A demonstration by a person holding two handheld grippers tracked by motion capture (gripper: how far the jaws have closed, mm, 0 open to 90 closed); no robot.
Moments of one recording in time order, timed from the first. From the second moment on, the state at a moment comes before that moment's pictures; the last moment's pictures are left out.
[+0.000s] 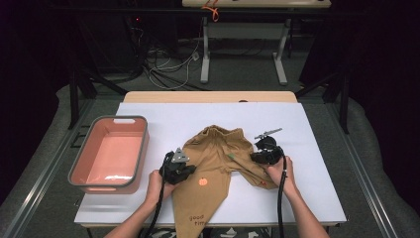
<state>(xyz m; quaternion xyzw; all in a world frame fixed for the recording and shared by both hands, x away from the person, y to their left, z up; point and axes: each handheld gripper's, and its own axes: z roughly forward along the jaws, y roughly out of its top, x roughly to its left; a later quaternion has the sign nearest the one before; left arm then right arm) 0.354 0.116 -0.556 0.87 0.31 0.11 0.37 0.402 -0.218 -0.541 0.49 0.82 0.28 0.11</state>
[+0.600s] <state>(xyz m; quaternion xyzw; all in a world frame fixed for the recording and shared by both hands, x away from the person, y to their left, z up) 0.378 0.123 -0.536 0.83 0.35 0.18 0.39 0.413 -0.199 -0.532 0.44 0.82 0.30 0.19</state>
